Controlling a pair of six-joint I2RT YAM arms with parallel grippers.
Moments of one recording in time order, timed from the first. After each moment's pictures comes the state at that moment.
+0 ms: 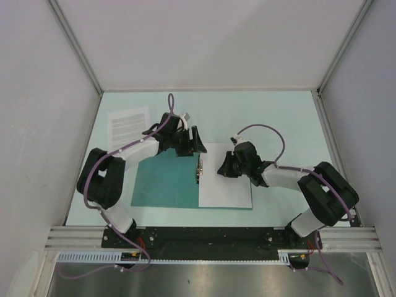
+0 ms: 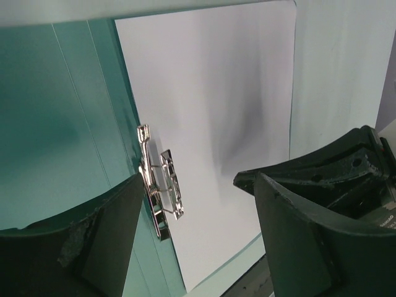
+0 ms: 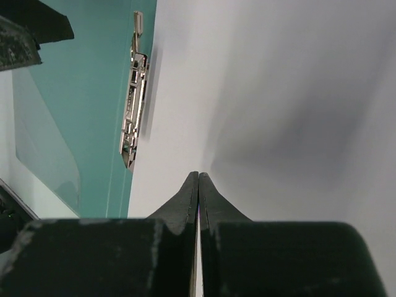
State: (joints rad) left arm -0.45 1.68 1.07 -0.22 0.41 -0.59; right arm 0.65 1.53 0.65 0.19 -0.17 0.68
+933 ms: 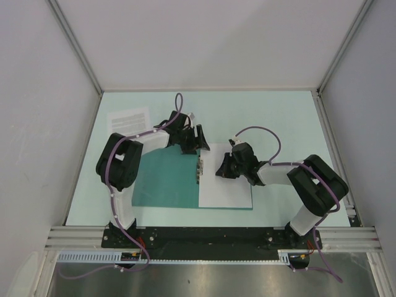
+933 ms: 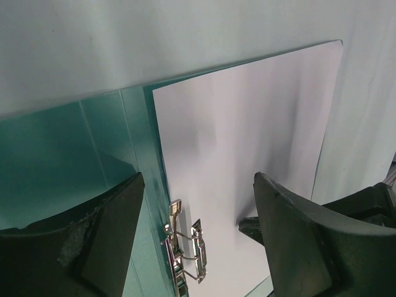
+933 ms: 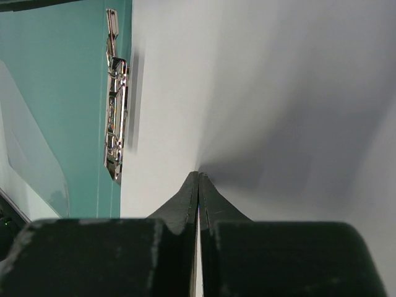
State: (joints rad) left arm -0.44 1.95 1.23 -0.20 0.40 -0.60; right arm 0.65 1.65 0.66 0.27 -0.19 0.71
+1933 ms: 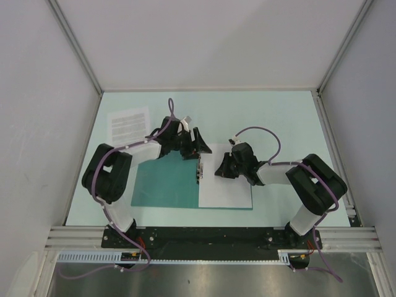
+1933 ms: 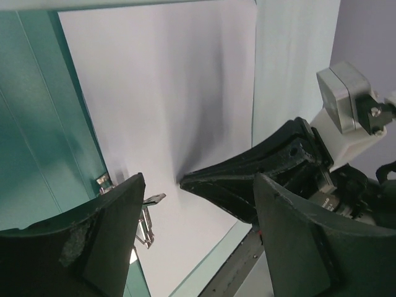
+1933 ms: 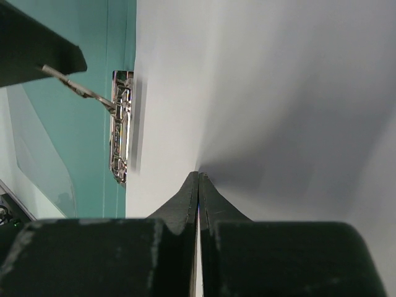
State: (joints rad) left arm -0.44 1.78 1.02 0.00 0.57 -0.74; right arm 0.65 1.67 0.66 0.29 -0.20 0.73
